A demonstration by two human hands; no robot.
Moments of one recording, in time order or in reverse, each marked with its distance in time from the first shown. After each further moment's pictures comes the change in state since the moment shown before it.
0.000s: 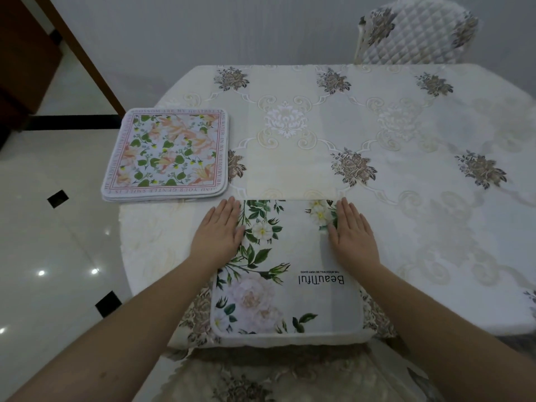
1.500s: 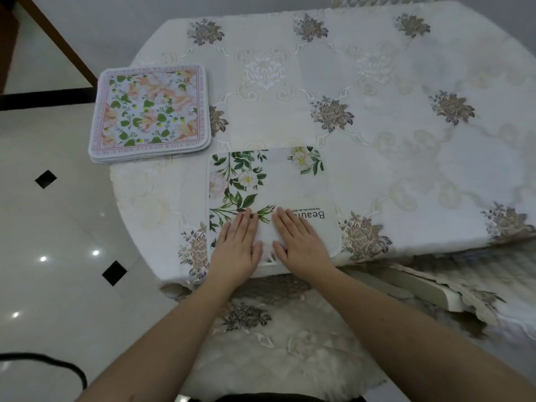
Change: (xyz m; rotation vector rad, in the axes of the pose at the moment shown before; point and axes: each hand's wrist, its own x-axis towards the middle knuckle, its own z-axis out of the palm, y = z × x) left_hand -0.136 0.078 0.051 -0.009 -0.071 0.090; right_hand -0.139 -0.063 0.043 -0.016 -0.159 -0.270
